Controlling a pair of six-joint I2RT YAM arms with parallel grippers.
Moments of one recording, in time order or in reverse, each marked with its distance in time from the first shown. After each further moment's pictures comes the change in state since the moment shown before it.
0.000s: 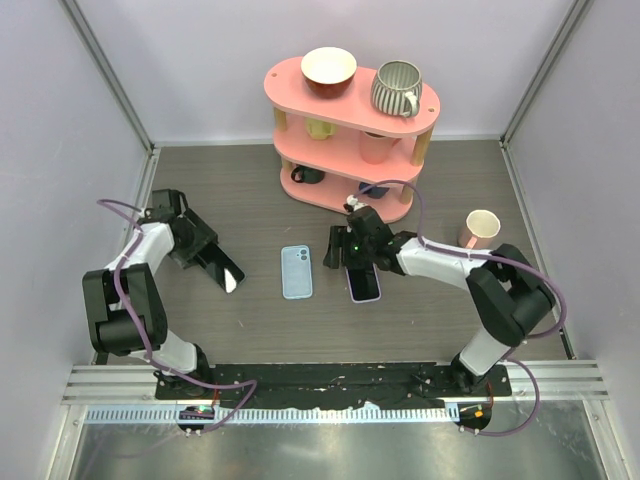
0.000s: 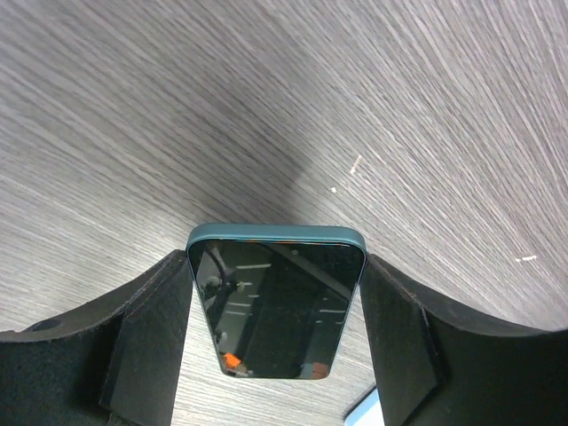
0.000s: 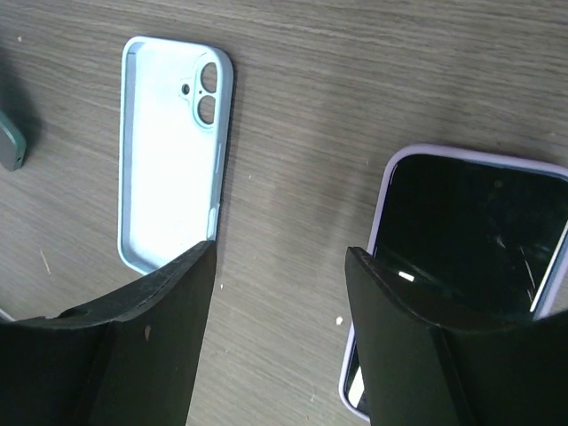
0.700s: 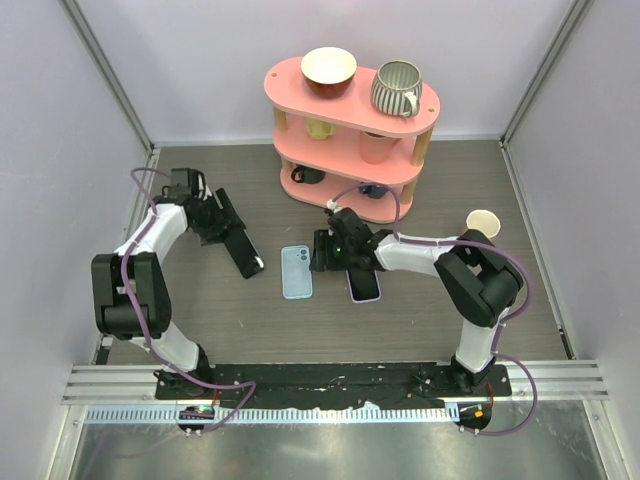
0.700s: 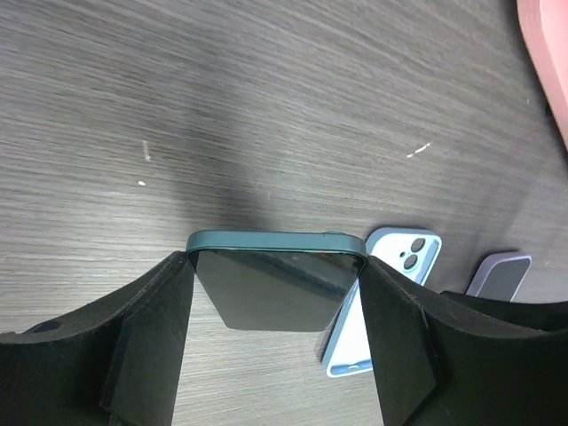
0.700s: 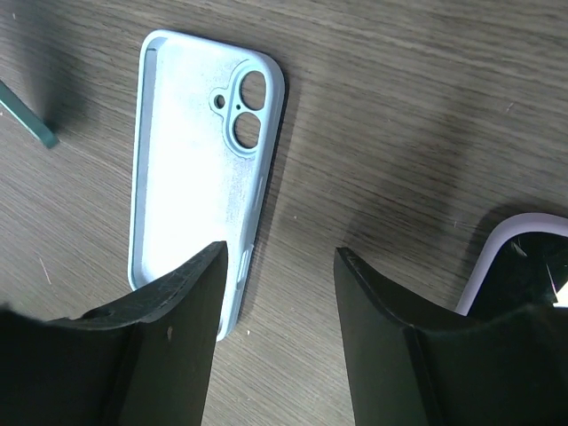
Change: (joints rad) left arm -0.126 0.082 0.181 -0.024 0.235 0.201; right arm 0.042 0.211 0.119 0.047 -0.048 0.008
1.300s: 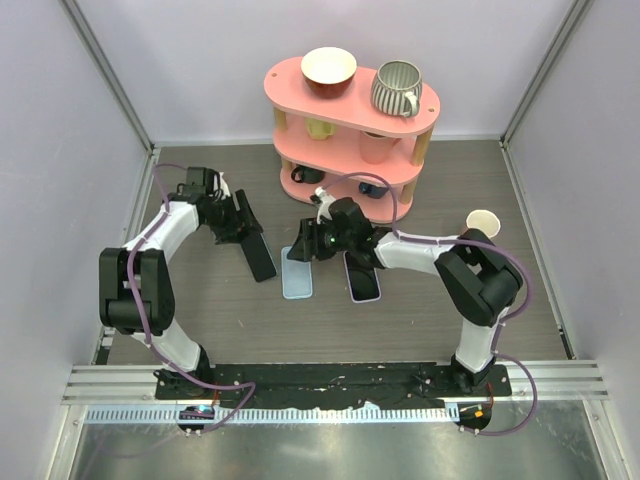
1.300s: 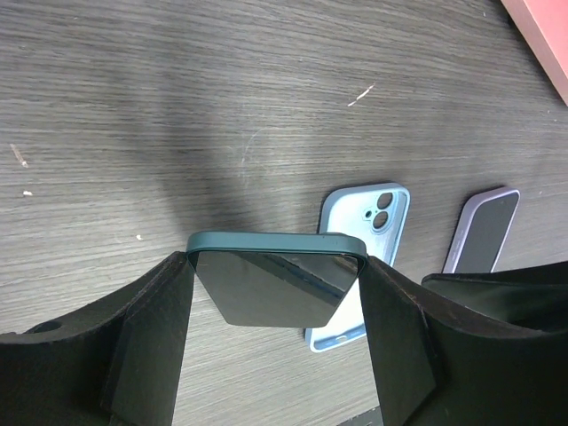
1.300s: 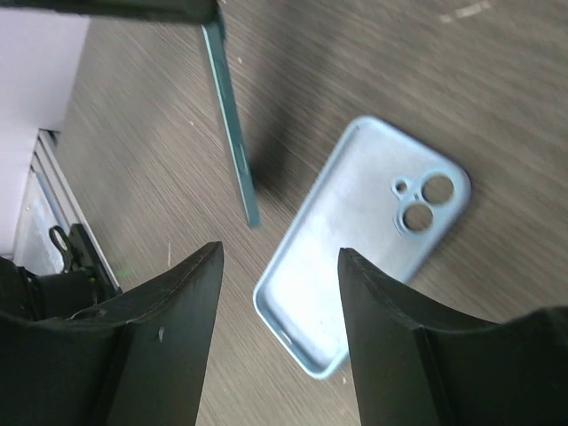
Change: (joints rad) left arm -0.090 0.038 0.023 -0.012 0.107 0.068; right arm 0.000 -0.018 -0.003 0.244 -0.235 -0.042
